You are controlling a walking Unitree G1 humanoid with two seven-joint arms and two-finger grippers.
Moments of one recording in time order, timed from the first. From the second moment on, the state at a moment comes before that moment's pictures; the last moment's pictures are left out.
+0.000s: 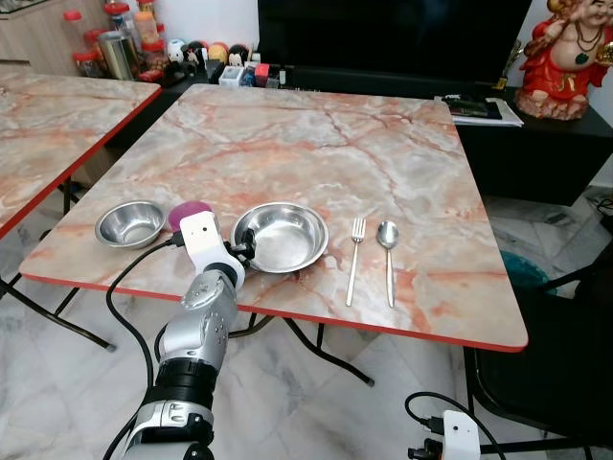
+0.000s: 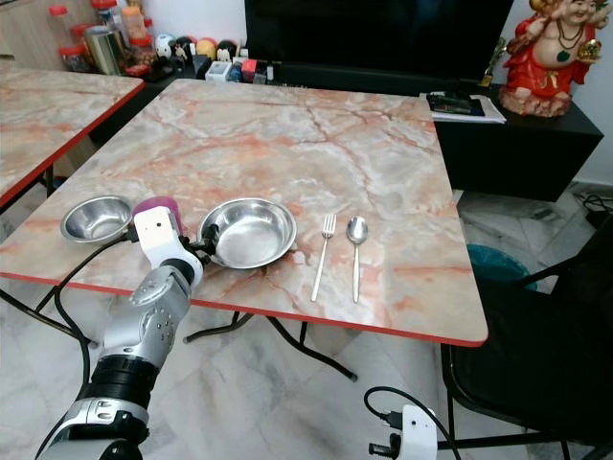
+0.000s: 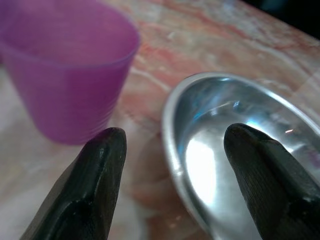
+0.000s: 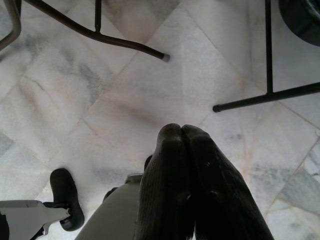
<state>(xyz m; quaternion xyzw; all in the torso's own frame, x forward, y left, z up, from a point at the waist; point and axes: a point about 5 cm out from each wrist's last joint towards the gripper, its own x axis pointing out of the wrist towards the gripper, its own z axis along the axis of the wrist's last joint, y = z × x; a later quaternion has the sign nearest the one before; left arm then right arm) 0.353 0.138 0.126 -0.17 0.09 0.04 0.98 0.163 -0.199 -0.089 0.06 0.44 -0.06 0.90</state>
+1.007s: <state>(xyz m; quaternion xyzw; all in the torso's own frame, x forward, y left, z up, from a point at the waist) 0.383 0.107 0.125 -0.22 0.15 0.02 0.96 0.162 -0.201 -0.089 0.06 0.44 -0.07 0.90</state>
